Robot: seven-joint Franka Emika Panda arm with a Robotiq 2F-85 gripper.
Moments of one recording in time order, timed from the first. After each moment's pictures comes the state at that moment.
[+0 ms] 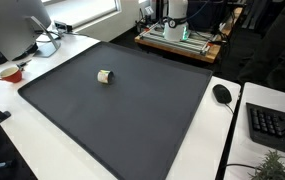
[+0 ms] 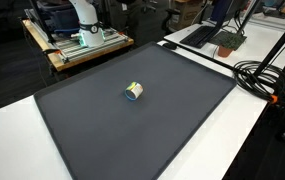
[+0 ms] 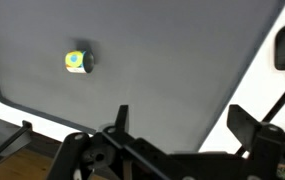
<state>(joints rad) 0.13 -0.51 0.33 -2.41 -0.12 2.06 0.19</state>
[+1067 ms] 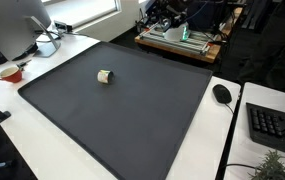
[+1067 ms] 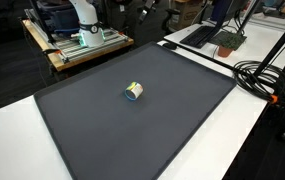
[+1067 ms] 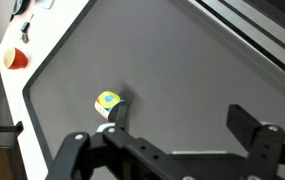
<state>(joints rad) 0.15 -0.08 0.39 -2.35 -0.65 1.83 0.06</state>
